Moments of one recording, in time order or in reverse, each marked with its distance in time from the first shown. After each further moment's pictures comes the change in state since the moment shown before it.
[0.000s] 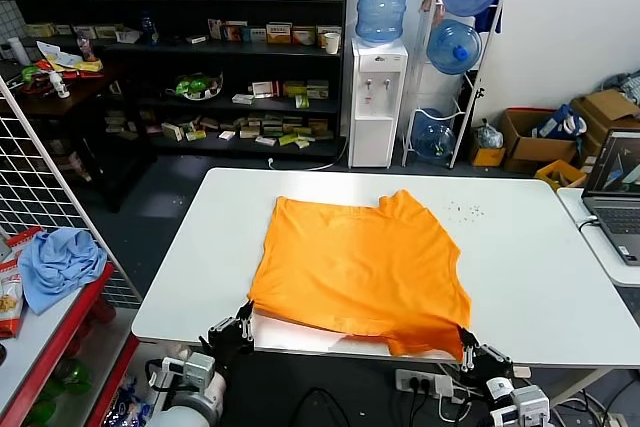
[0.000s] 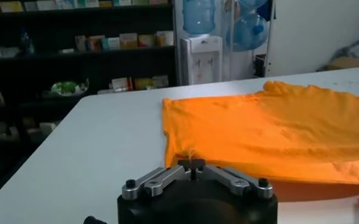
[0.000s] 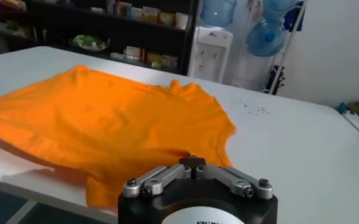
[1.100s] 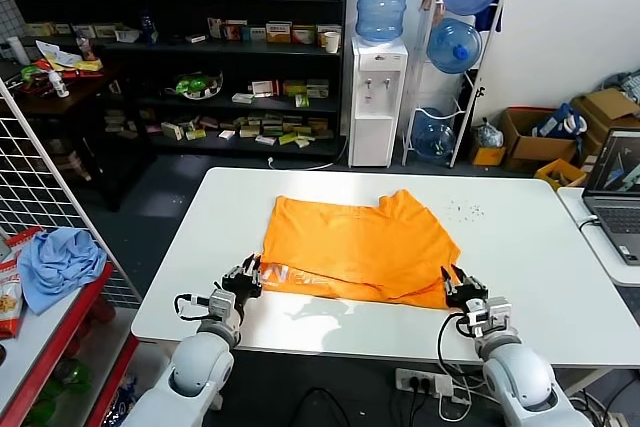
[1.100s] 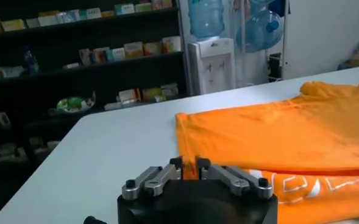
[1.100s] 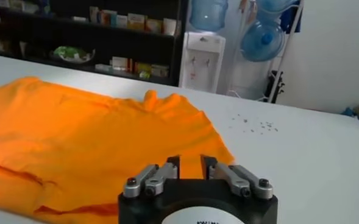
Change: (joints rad) left arm -0.313 -0.014 0.061 0.290 -0.029 0.010 0.001; right arm 0.417 -0.056 -0.158 -0.363 0.078 -0.031 -0.023
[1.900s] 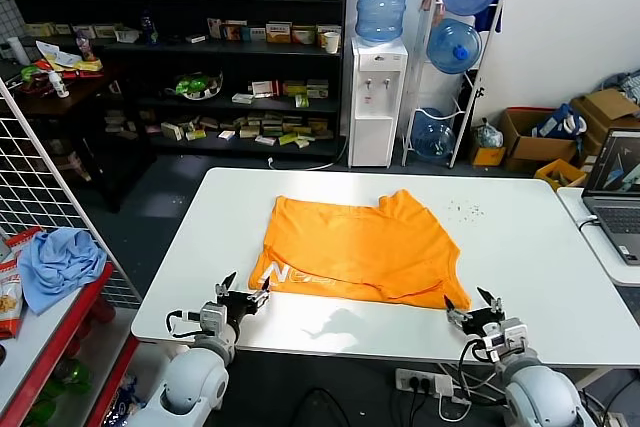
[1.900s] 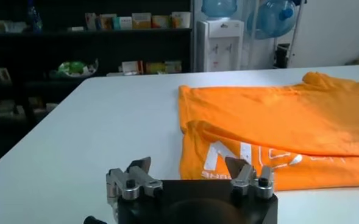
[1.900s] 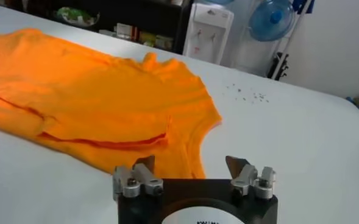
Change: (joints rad) left arm 0.054 -0.002 -0.018 -0.021 -0.110 0.046 -0.024; right arm -0.087 -0.032 0.048 -0.026 -0.042 -0.011 -0.056
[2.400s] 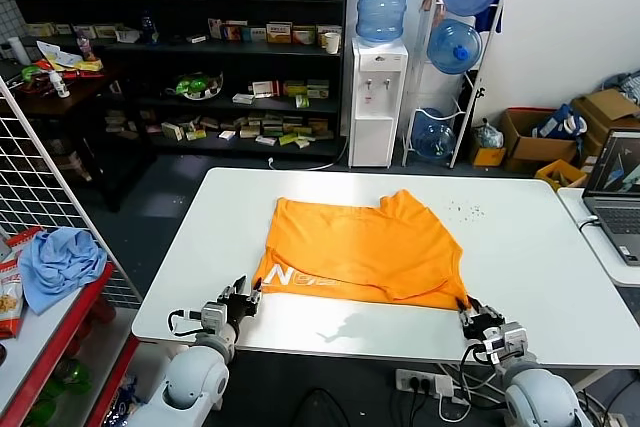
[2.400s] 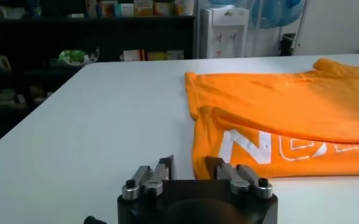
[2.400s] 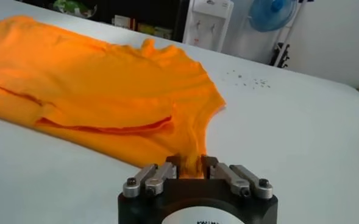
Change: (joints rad) left arm -0.010 -0.010 -0.004 0.046 -0.012 0.008 0.011; right arm -0.005 -0.006 -0.003 -0.024 0.007 -0.007 0.003
